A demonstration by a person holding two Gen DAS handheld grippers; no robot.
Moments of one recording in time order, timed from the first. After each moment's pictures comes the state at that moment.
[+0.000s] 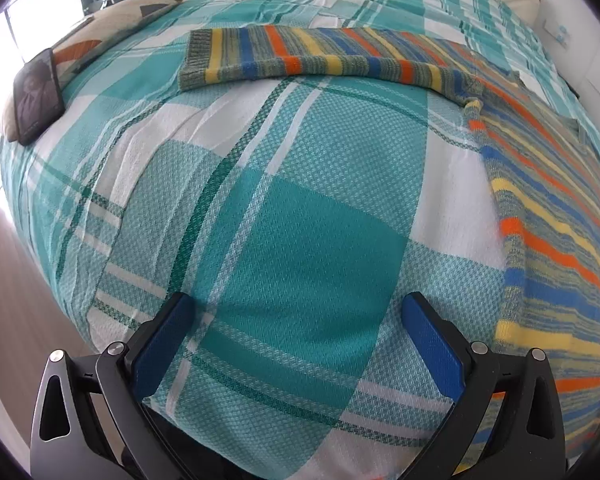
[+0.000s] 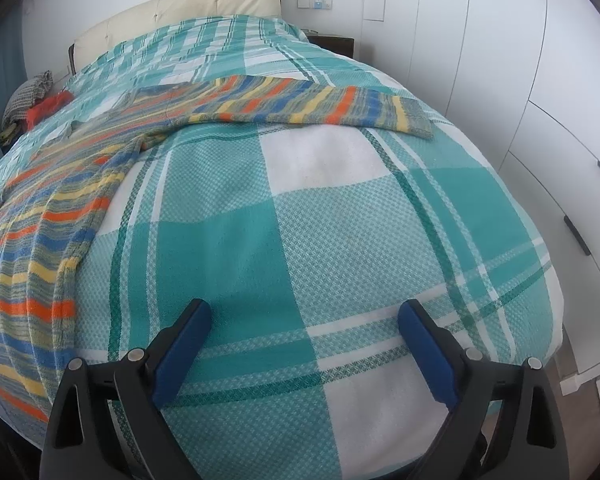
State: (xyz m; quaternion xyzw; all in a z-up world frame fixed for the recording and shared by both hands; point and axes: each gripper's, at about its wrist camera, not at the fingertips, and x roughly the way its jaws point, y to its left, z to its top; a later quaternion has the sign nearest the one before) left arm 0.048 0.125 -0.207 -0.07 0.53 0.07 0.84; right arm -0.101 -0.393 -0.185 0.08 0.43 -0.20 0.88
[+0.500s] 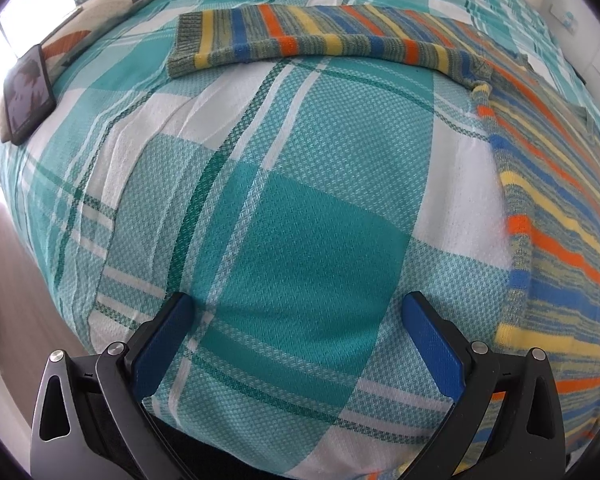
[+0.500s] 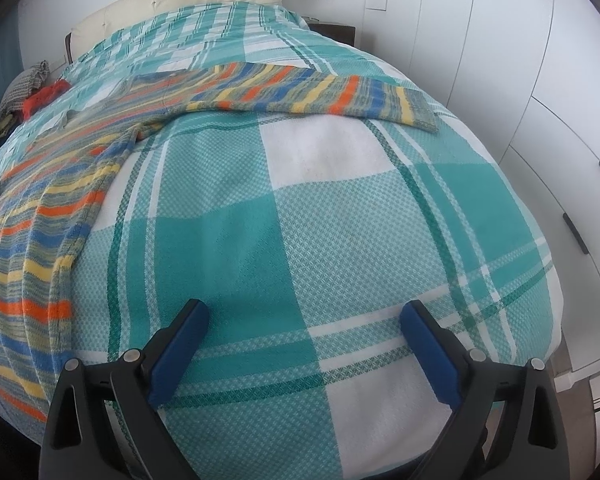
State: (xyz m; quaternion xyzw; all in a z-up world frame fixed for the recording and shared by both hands) left arm 0.064 0.121 -0.209 -0.06 0.57 0.07 0.82; right arm -0.091 -0.394 -0.186 0.07 0.45 -0.20 0.86
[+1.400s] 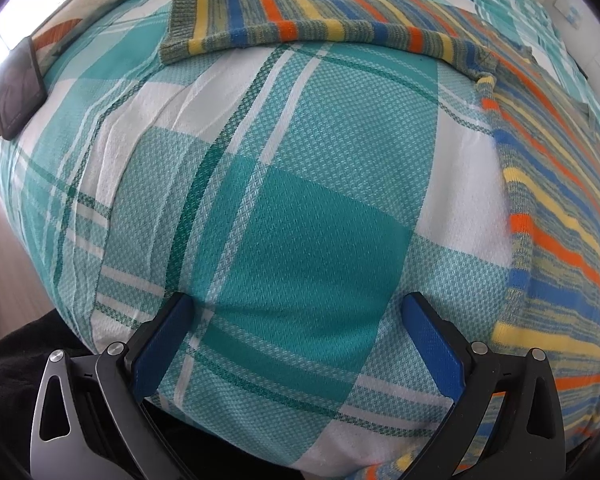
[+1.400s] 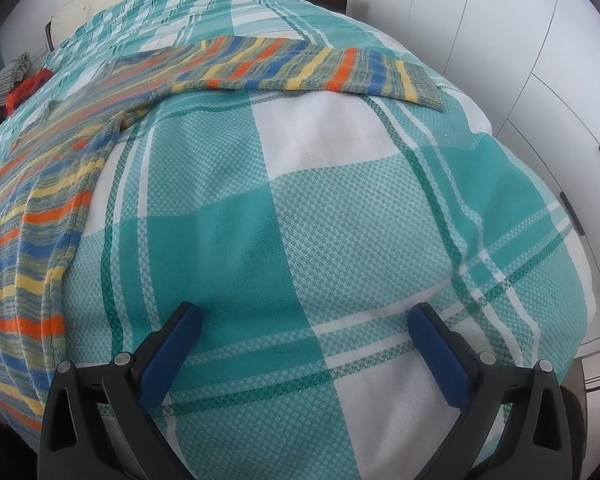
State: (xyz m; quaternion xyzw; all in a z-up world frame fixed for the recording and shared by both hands) left arm 0.080 0.128 -0.215 -0.07 0.60 0.06 0.80; right arm -0.074 -0.396 -0.185 0.09 0.51 -0.21 0.83
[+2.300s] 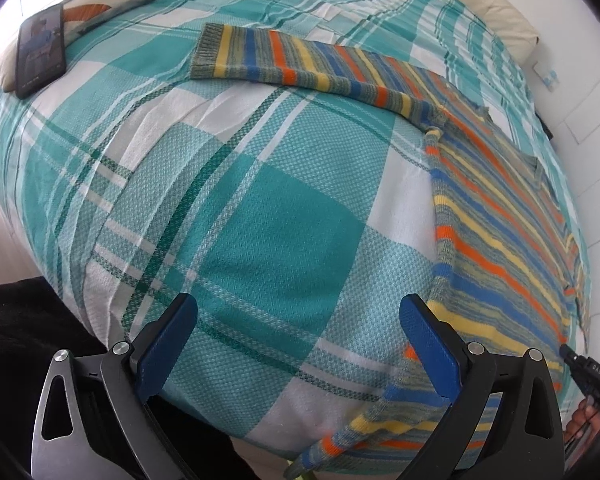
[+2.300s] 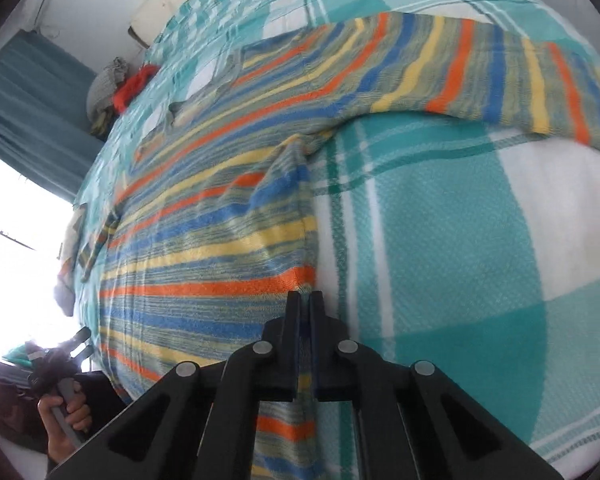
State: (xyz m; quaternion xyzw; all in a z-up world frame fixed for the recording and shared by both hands) left arm 0.017 0.141 -0.180 -0.17 0.53 0.02 0.83; right arm 0.022 -0.367 -0.175 0.25 0.54 0.04 0.80
